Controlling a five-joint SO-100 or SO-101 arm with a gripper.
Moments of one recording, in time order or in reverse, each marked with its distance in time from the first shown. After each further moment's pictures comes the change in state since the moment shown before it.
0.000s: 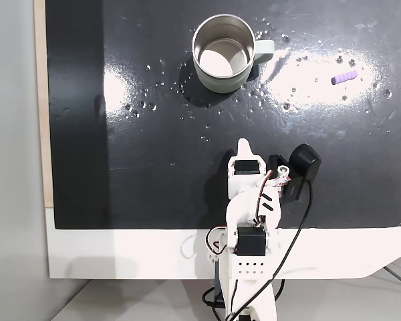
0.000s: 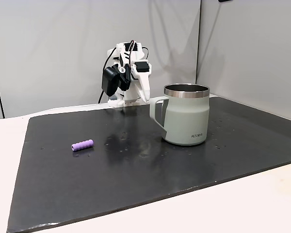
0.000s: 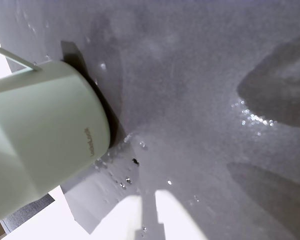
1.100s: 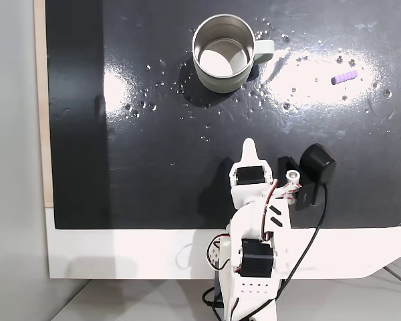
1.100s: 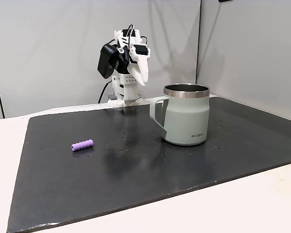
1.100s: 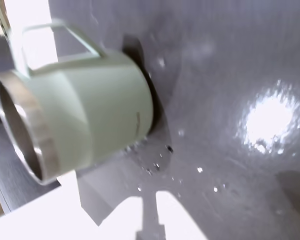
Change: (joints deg) arm 2.6 0.0 -16.3 11.2 -9.7
